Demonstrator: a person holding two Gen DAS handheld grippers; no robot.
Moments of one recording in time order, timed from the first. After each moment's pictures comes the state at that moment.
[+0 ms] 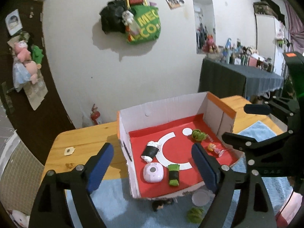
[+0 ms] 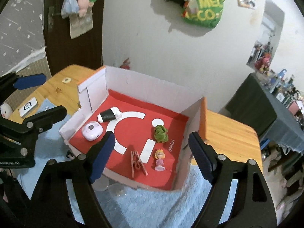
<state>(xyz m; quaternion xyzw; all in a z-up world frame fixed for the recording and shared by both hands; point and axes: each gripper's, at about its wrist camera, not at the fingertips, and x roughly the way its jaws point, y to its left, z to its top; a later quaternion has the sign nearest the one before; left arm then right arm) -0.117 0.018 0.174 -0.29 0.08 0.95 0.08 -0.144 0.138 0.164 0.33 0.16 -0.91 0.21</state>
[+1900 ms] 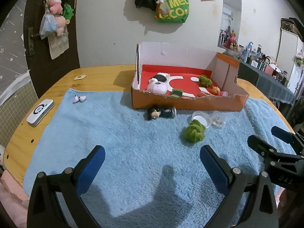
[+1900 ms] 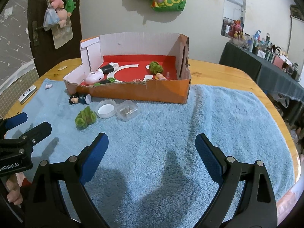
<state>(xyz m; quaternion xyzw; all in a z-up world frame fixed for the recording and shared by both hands) -0.010 0.000 0.045 -0.35 -0.02 0.94 0.01 -0.030 0.174 0.049 0.34 0.06 -0.93 0.13</state>
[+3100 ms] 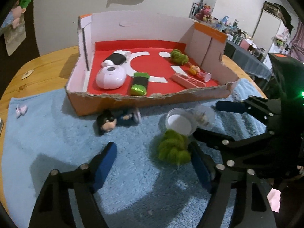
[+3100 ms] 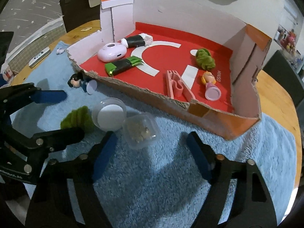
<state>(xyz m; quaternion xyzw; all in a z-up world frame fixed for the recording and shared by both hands) -0.096 0.026 0.023 -0.45 -0.02 0.88 0.16 -0.126 0.129 0.021 0.43 0.17 -0.84 0.28</state>
